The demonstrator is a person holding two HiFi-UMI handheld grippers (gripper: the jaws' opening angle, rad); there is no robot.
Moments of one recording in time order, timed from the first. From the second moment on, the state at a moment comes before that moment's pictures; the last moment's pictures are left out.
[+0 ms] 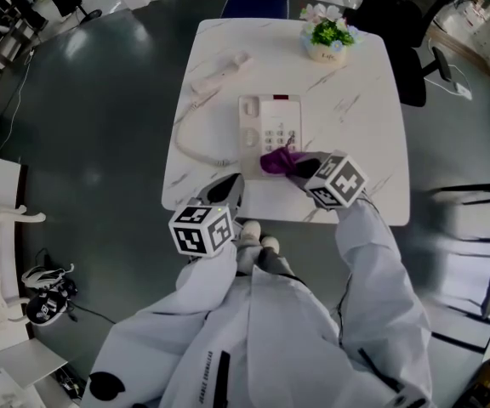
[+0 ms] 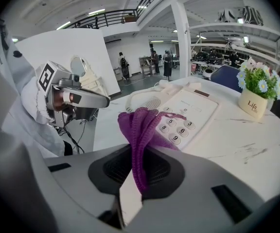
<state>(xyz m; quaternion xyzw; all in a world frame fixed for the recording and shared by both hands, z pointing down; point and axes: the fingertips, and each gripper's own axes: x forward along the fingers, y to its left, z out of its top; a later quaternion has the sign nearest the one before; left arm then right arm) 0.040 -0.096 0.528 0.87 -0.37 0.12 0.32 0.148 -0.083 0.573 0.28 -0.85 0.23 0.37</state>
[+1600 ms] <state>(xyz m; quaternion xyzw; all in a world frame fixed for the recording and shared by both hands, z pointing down) 0.027 -0.094 0.488 0.88 -0.39 0.08 0.25 0.145 -0.090 0.501 0.39 -0.88 0.22 0.15</state>
